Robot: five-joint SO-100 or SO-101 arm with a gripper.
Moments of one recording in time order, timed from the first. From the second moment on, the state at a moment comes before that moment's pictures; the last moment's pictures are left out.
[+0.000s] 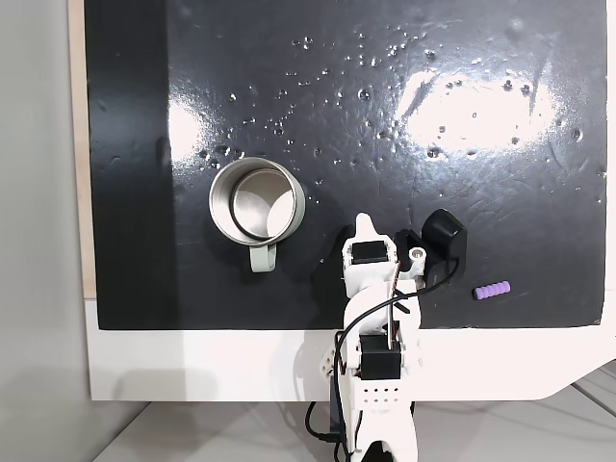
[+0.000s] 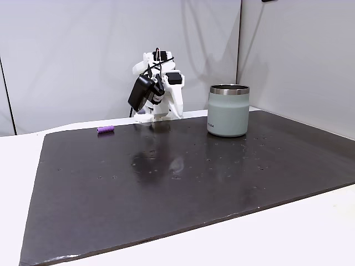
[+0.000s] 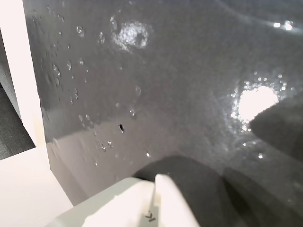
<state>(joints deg) -2.3 189.5 173.8 57.6 -3.8</state>
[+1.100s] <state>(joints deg) 24.7 150.8 152.7 54.0 4.6</state>
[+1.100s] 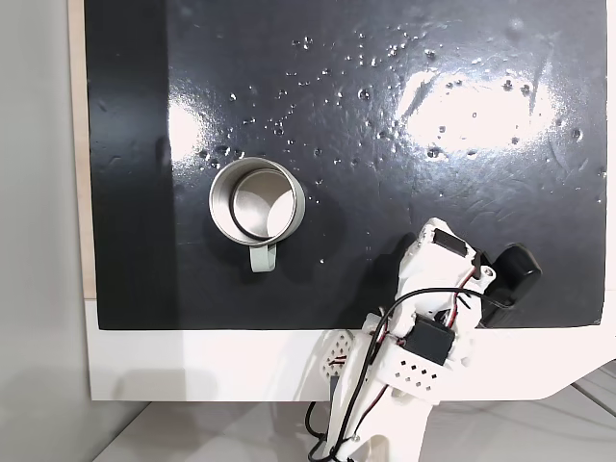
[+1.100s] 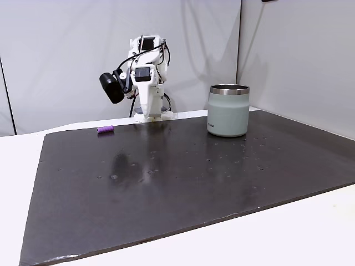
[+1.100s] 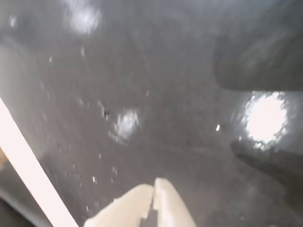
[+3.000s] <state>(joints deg) 52.0 98.2 117.4 51.2 -41.7</state>
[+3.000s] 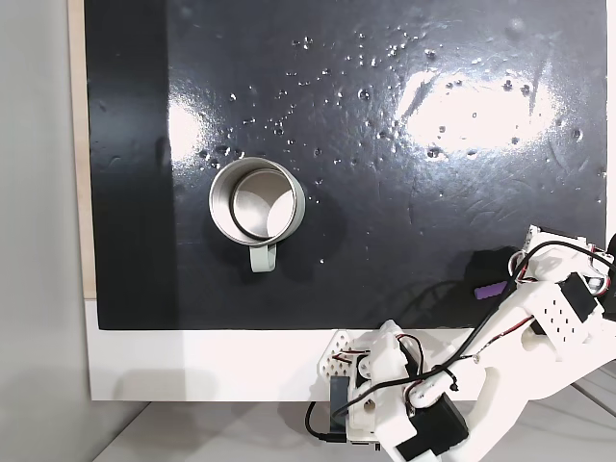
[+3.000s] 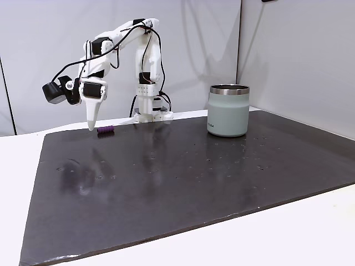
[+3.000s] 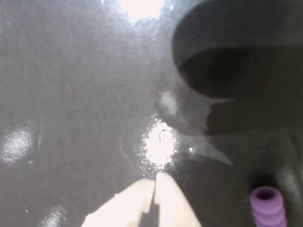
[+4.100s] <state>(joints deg) 52.2 100.5 112.6 83.0 -70.8</state>
